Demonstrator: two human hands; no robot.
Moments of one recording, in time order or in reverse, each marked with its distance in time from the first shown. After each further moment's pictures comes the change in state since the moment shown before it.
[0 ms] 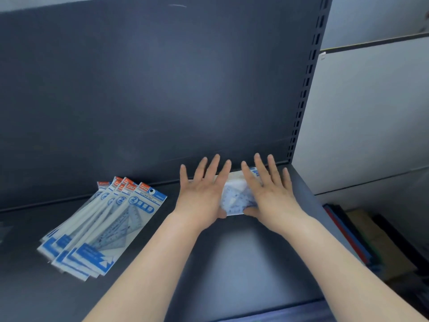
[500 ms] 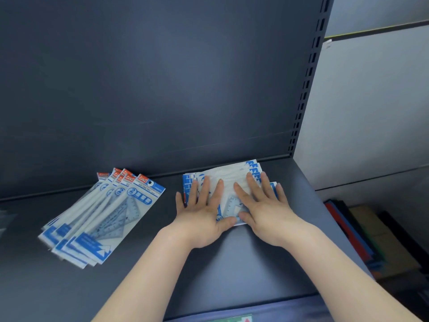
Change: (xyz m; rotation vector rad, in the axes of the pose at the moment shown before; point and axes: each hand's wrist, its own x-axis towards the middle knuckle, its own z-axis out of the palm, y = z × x) left_hand -0.029 0.011 0.032 -0.204 -0.354 -0.088; right_hand -0.019 -0.002 0.015 0.035 -0.271 -0.090
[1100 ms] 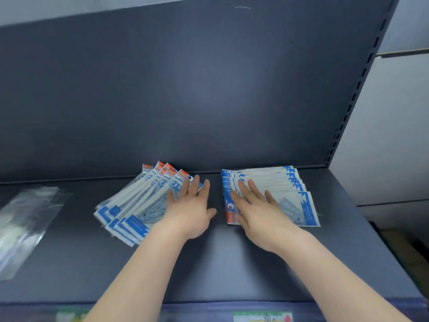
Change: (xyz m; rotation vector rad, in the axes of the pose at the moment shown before) left_hand -0.044 -0.075 -0.016 -0.012 0.190 -0.201; right_hand 0.007 -0.083 -0.003 0.056 0.101 -0.188
